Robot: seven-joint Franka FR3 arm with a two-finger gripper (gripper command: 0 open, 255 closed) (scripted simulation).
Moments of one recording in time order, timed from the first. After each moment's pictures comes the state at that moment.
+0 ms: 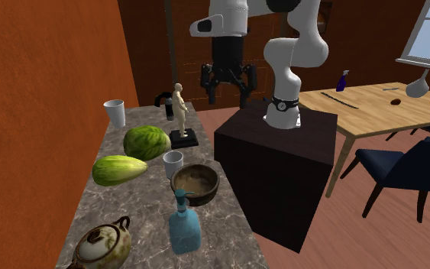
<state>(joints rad) 0.03 -0.17 -0.19 -2.33 0.12 2.30 -0.14</state>
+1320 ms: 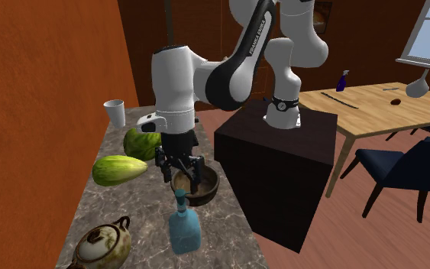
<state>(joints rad) -0.05 0.55 -0.16 -1.86 0.35 2.51 -0.39</state>
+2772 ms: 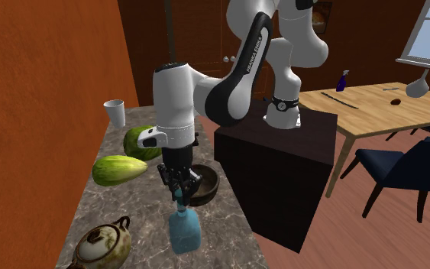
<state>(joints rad) -0.06 0.63 -0.14 -1.82 0.37 2.56 -0.40</state>
